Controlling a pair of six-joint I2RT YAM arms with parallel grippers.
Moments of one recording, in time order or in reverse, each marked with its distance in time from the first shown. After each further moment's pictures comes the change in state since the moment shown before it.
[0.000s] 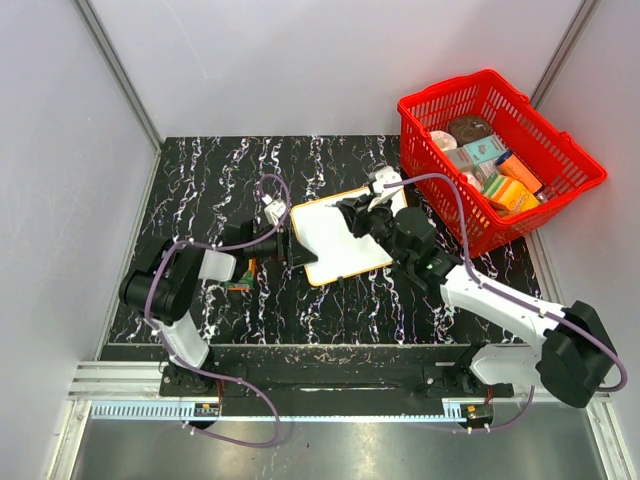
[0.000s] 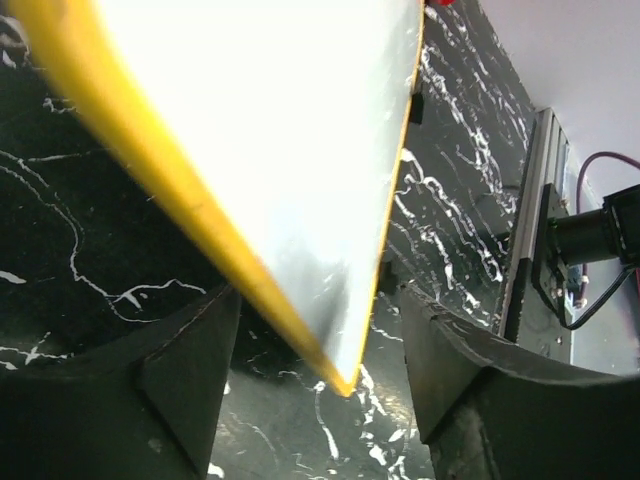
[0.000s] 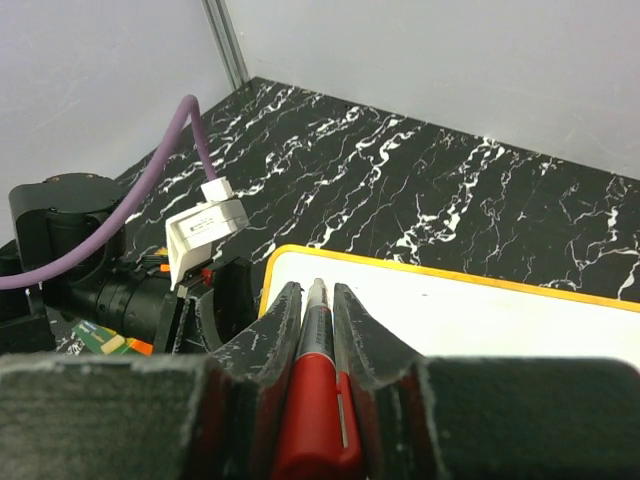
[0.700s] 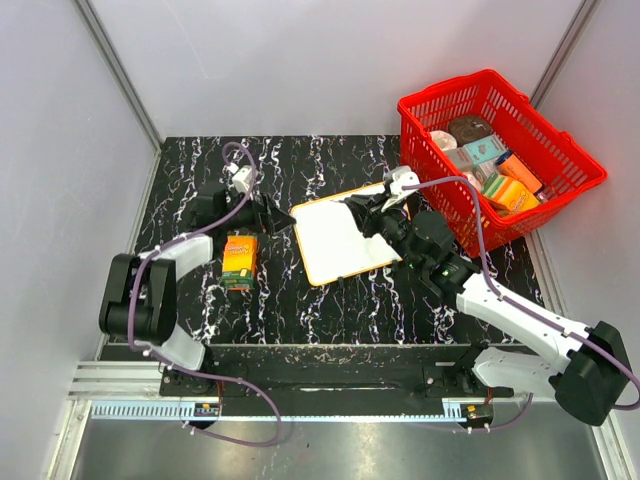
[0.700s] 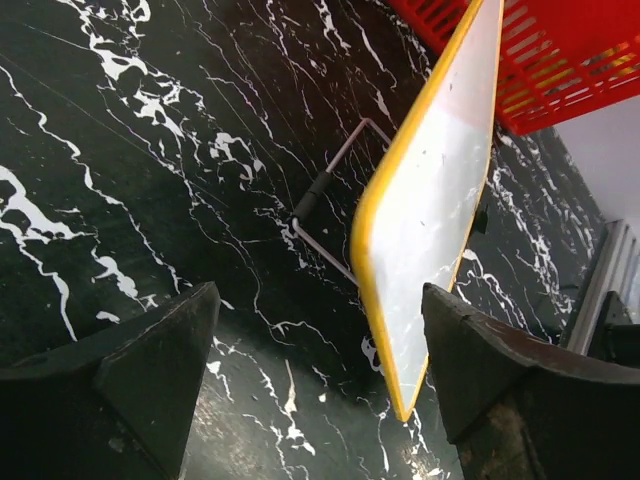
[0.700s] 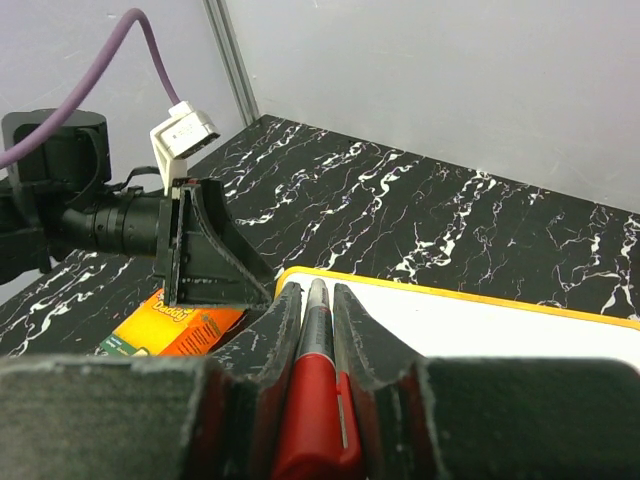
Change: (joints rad) left arm 0.136 -0.225 0.181 -0.399 -0.165 0.104; right arm 0.000 -0.140 -0.009 -0.045 0.008 0.001
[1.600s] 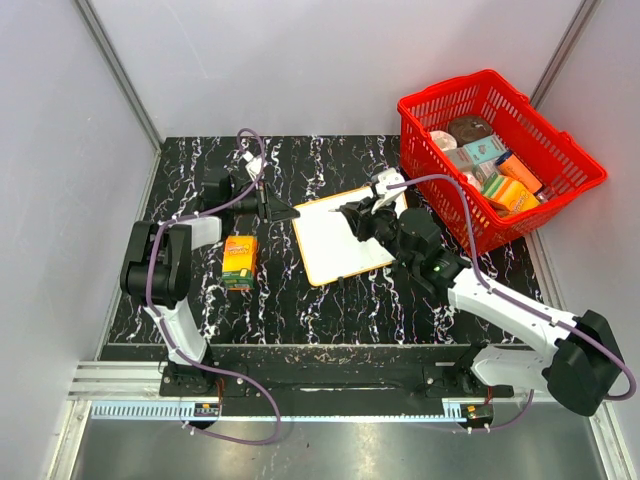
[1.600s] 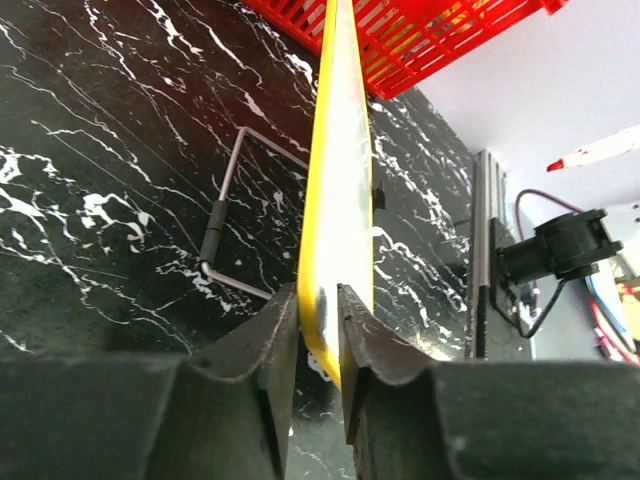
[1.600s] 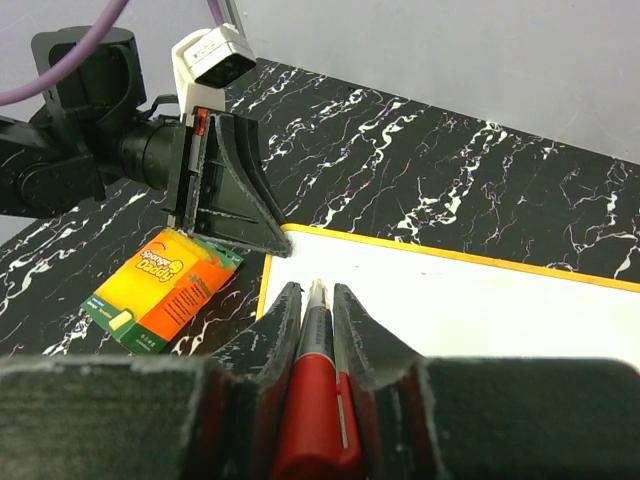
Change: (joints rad) left arm 0.049 0.289 0.168 0.270 0.436 -0.137; right arm 0.000 0.065 0.011 -0.057 -0.021 0.000
